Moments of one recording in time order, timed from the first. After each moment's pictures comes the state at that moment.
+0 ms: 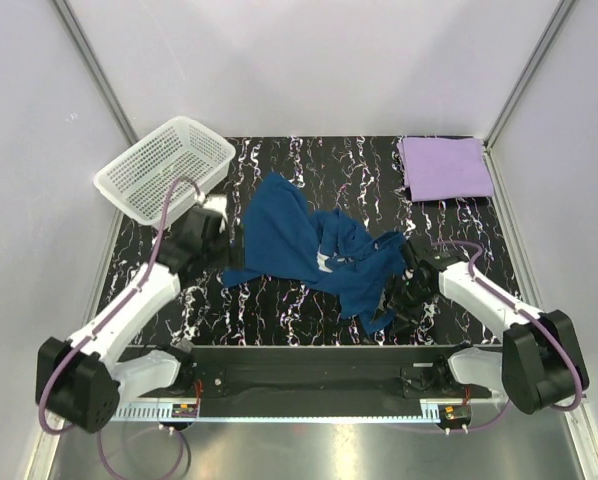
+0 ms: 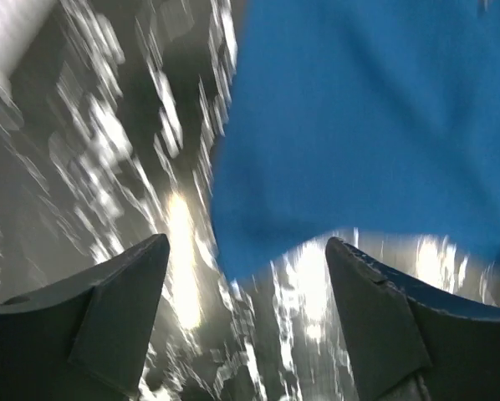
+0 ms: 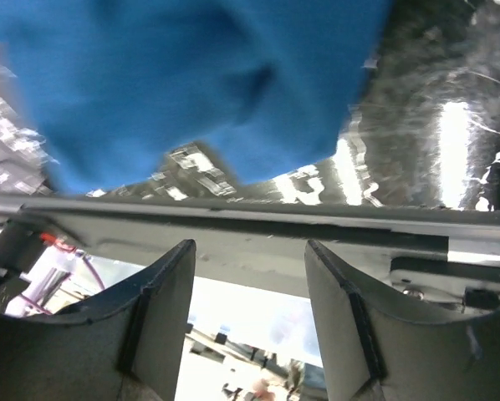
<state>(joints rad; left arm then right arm) -0.39 1.18 0.93 -0.57 -0.18 -0.27 0.35 1.22 0.70 -0.89 -0.35 0.77</state>
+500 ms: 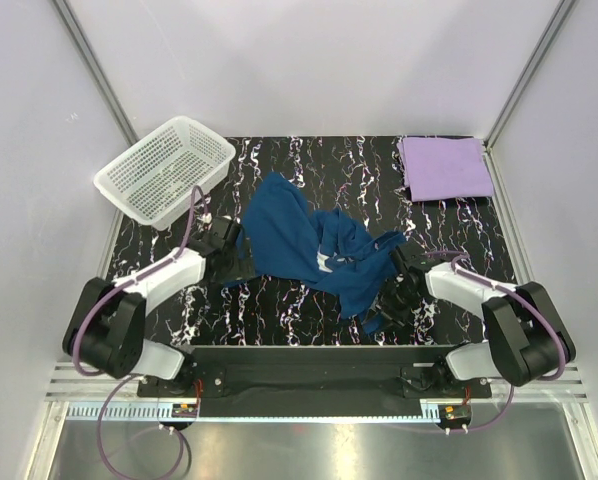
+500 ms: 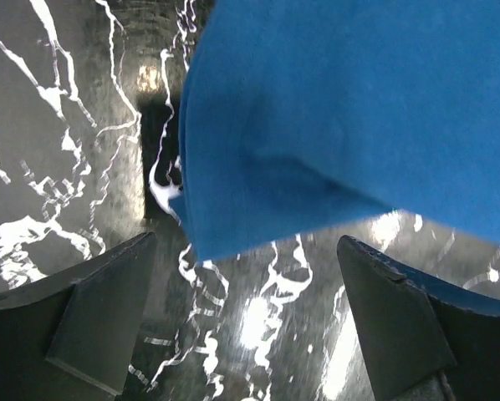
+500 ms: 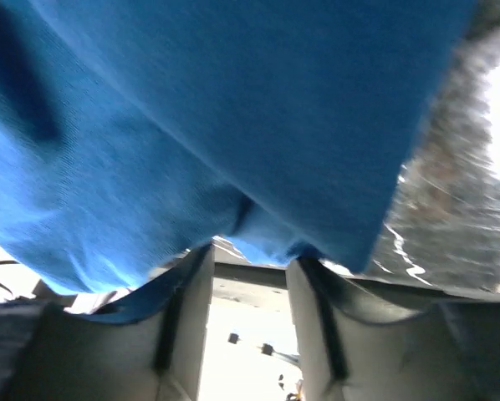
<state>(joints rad) -0.41 1.37 0.75 -0.50 -0.16 -0.54 0.39 1.37 0.57 -0.63 -0.37 0.95</state>
